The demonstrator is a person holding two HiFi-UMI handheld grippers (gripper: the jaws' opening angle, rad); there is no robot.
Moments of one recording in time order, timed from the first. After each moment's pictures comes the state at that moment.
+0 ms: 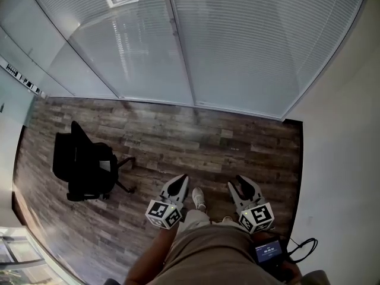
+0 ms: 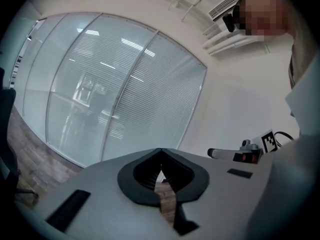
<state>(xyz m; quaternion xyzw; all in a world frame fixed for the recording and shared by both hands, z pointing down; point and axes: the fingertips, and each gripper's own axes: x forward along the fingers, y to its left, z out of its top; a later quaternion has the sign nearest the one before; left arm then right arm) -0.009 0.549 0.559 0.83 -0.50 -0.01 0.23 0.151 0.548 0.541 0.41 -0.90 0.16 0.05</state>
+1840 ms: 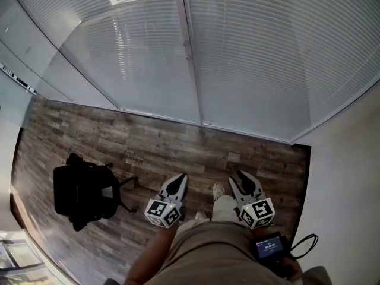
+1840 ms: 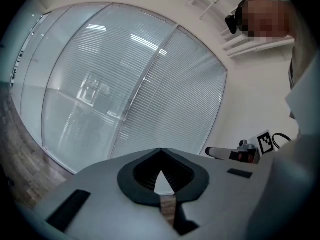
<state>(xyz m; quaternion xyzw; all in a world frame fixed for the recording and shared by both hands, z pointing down) -0.119 0.270 0.569 0.81 -0.52 -0.02 0.25 0.049 0.249 0.549 0.40 -0.90 0.17 0.06</state>
